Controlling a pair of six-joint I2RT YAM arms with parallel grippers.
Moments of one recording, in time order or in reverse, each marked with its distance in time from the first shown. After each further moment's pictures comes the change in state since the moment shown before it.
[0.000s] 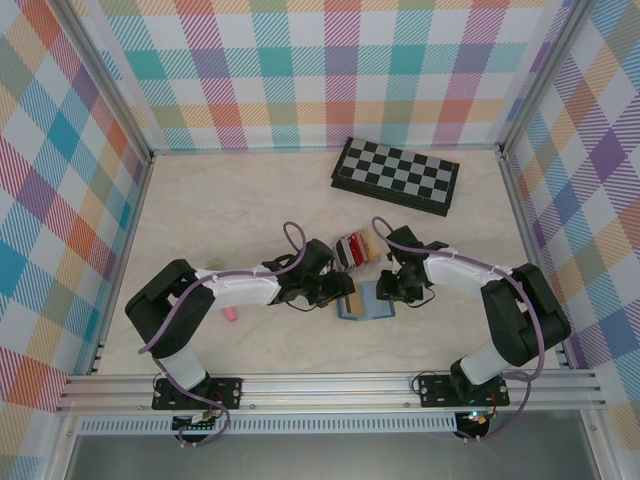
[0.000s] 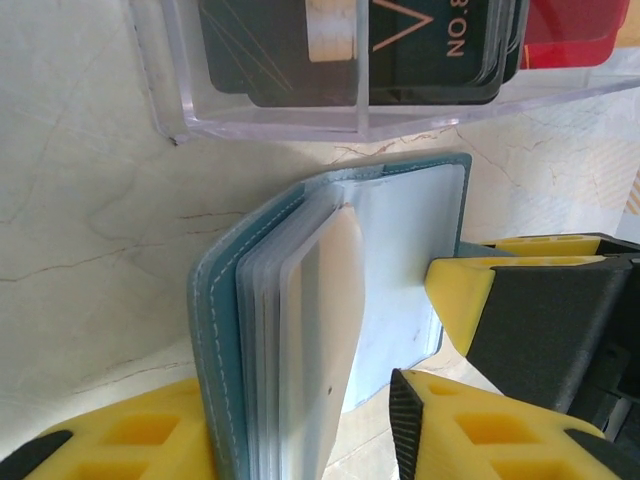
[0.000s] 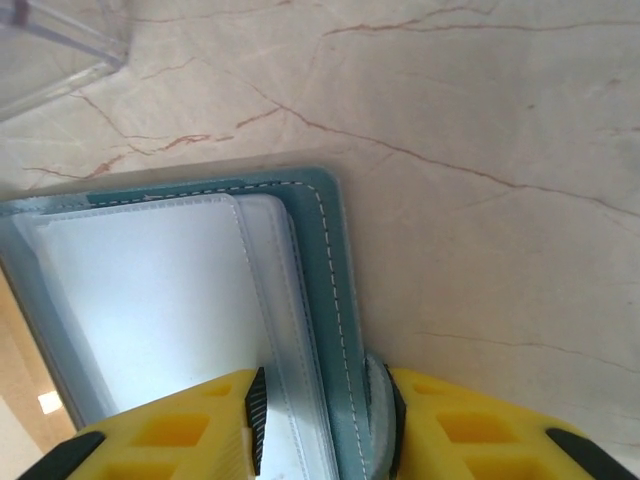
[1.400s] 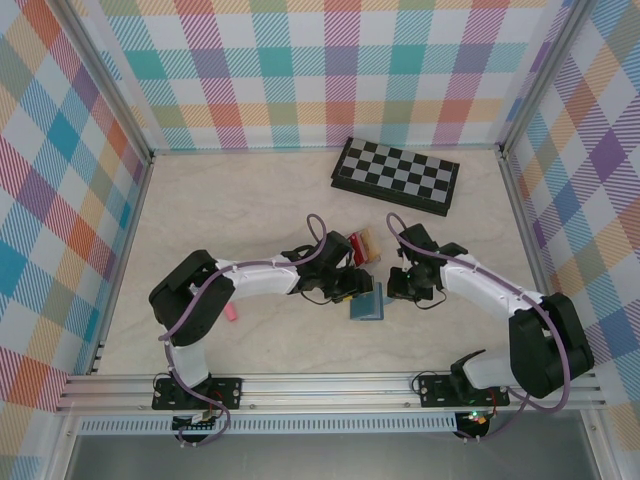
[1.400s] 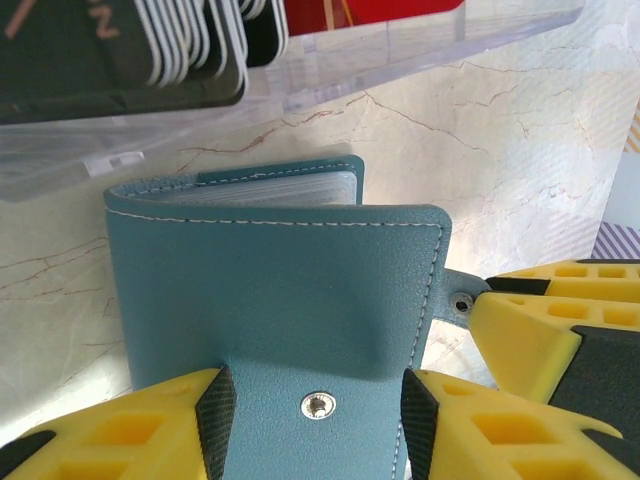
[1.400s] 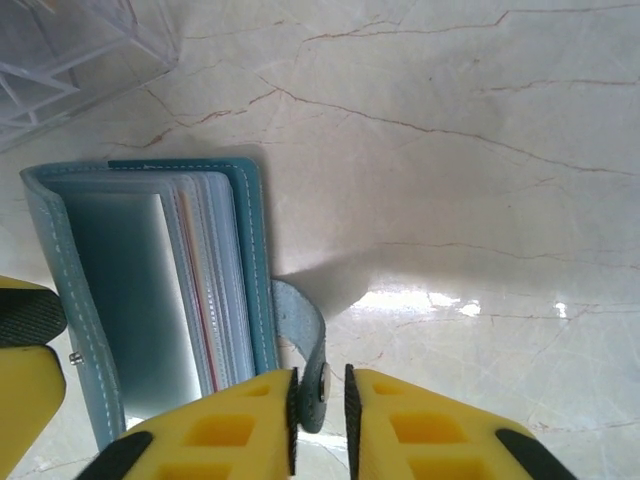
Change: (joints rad) left arm -0.031 0.136 0.191 -0.081 0.074 0.090; right arm -0.026 -0.186 -0.003 -0.122 0.037 0.014
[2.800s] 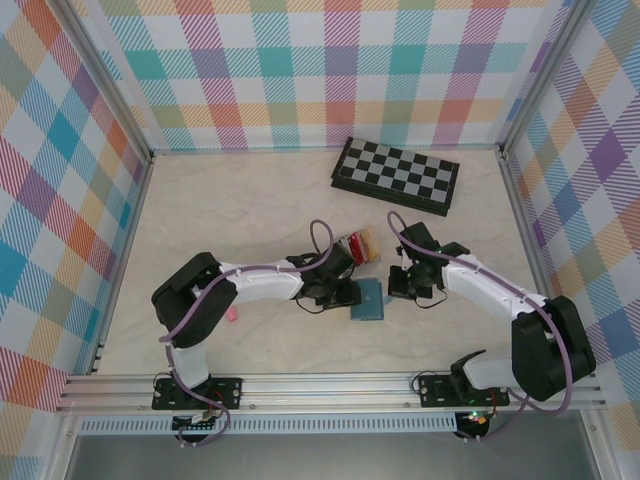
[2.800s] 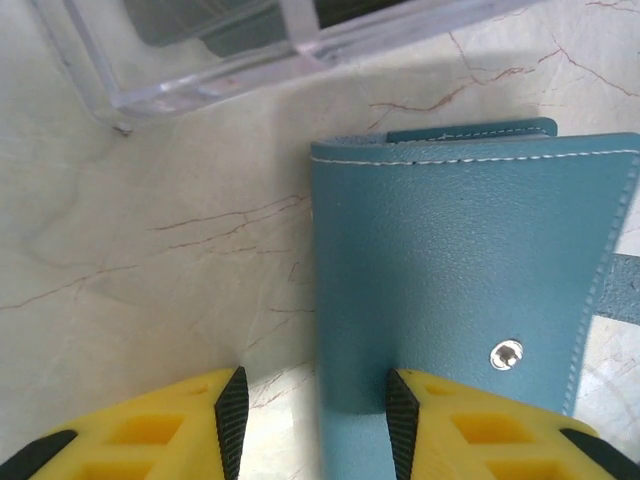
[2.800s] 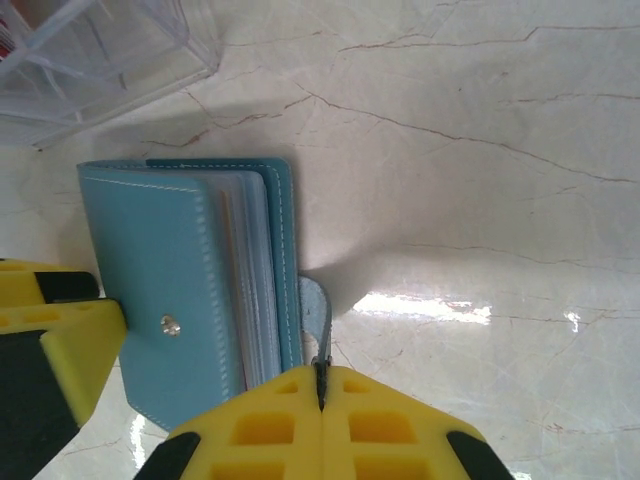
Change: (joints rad) left arm -0.045 0.010 0.001 -0.164 -0.185 0.098; right arm -0.005 -0.019 0.006 0.002 -0.031 -0.016
